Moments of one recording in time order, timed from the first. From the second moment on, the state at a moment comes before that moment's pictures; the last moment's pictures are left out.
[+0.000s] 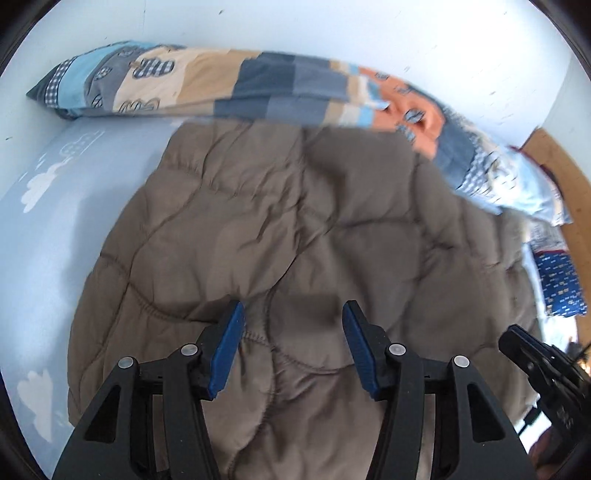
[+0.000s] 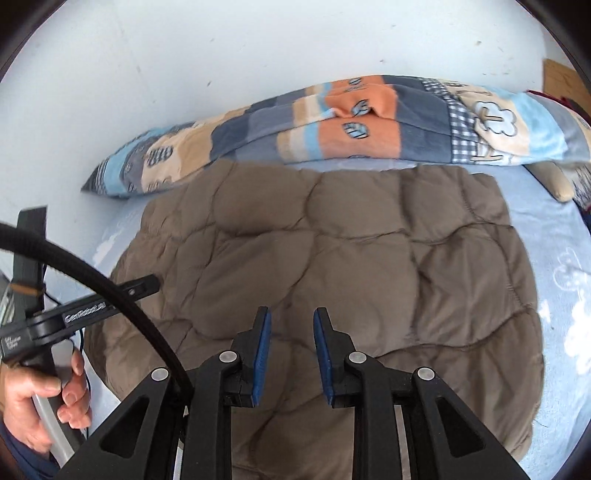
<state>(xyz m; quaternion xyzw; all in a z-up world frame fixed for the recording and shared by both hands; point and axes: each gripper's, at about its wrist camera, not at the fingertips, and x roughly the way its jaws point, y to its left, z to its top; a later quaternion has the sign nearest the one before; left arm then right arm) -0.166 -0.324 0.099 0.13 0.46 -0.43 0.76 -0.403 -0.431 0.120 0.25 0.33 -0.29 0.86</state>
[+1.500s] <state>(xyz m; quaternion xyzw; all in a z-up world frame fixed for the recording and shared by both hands) -0.047 -0.237 0.104 0.06 0.53 -0.38 0.76 -0.556 -0.538 0.103 0.44 0.26 -0.36 0.78</state>
